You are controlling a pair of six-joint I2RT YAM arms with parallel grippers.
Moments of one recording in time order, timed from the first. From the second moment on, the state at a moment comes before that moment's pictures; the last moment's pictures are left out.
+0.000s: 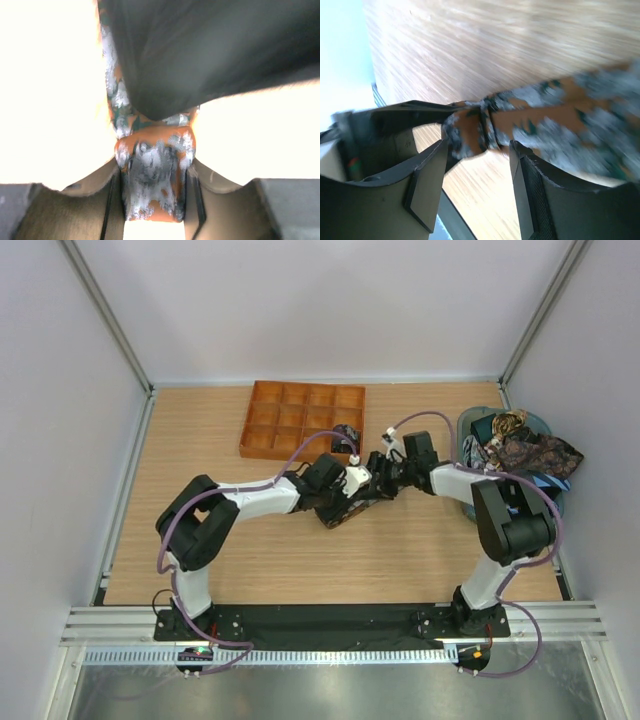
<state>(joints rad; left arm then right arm) -0.81 1.88 1.15 -0.22 0.14 0.15 0.30 1.76 0.91 0.00 -0.74 0.54</state>
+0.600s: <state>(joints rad) -0.81 1.95 1.29 -0.37 0.11 0.12 0.29 1.17 0.65 -0.11 -0.44 0.44</state>
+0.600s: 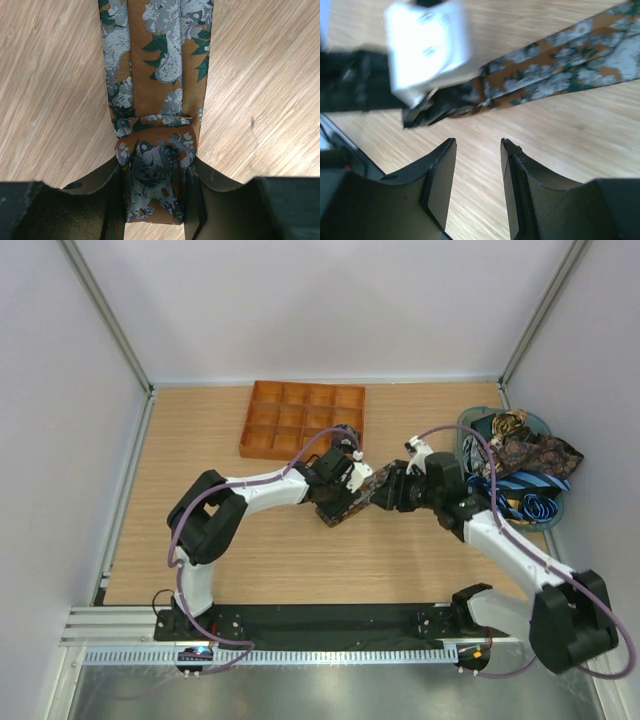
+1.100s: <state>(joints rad) -0.81 2.00 1.38 -0.49 0.10 0.10 1.14 1.10 0.65 -0.20 0.27 0.25</state>
